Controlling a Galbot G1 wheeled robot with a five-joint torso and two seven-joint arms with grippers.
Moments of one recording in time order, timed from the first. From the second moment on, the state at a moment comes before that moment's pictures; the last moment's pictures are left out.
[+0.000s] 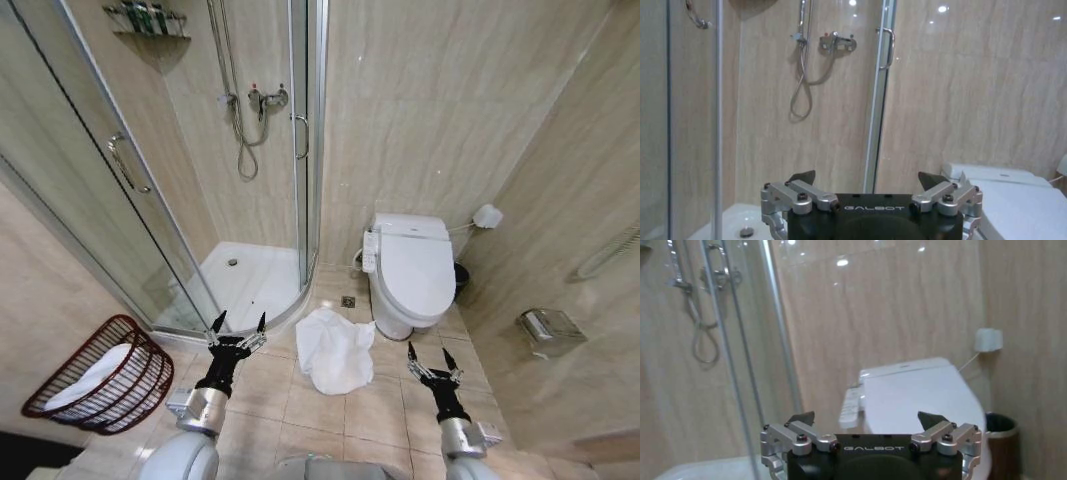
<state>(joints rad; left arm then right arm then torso) 1.84 -1.48 -0.57 -2.37 -0.18 0.04 0.04 -1.74 1.47 0.69 1.93 0.35 0.27 -0.11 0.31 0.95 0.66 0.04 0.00</state>
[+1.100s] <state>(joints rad) 1.84 -1.48 -0.57 -2.37 -0.18 0.04 0.04 -1.73 1.43 0.67 1.81 0.38 0.32 -0.06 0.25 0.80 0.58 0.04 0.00</state>
